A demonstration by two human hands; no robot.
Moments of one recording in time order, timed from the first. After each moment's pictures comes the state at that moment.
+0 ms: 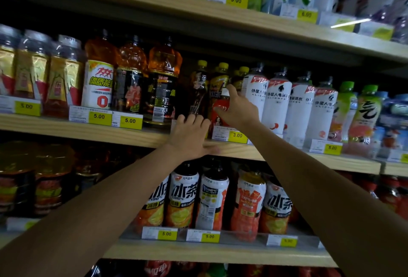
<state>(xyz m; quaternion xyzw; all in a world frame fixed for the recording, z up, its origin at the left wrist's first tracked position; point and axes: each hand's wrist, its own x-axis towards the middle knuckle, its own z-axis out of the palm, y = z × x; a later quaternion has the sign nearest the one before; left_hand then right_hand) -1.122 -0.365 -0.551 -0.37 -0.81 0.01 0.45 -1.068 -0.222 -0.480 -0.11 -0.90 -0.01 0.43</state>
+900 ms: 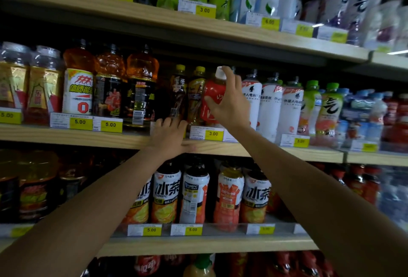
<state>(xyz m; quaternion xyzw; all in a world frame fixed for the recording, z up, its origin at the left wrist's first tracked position) -1.105 -0.367 -0.545 -0.36 -0.86 -0.01 0.37 -1.007 -0.235 -0.471 0.00 -0.81 0.09 0.58</state>
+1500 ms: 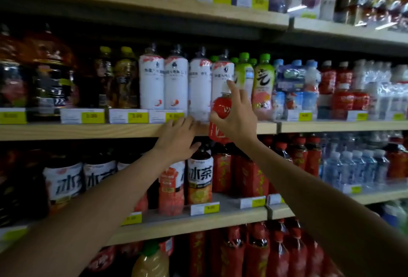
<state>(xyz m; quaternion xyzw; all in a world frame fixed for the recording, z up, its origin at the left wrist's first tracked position) -0.988 -0.199 -0.576 -0.45 -0.79 0.02 0.41 -0.881 -0.064 -0.543 -0.09 -0.81 0.08 0.57</state>
